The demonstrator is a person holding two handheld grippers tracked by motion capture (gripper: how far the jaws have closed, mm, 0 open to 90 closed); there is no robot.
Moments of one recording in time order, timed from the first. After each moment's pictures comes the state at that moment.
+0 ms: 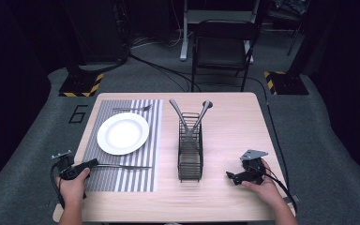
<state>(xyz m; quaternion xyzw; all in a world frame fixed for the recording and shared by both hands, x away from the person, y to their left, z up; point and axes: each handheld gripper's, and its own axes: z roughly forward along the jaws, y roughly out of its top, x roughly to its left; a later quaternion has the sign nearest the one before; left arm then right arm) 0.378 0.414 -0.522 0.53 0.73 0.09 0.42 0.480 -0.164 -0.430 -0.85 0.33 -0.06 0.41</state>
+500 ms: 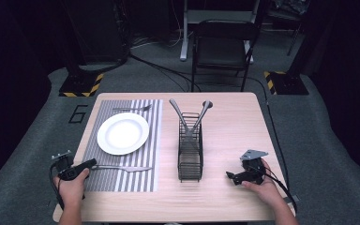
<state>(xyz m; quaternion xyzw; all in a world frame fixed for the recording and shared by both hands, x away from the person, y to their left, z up) 0.375 0.411 -0.516 0.54 0.72 0.13 0.41 0.480 -0.164 -0.430 -0.85 0.33 -0.06 0.41</state>
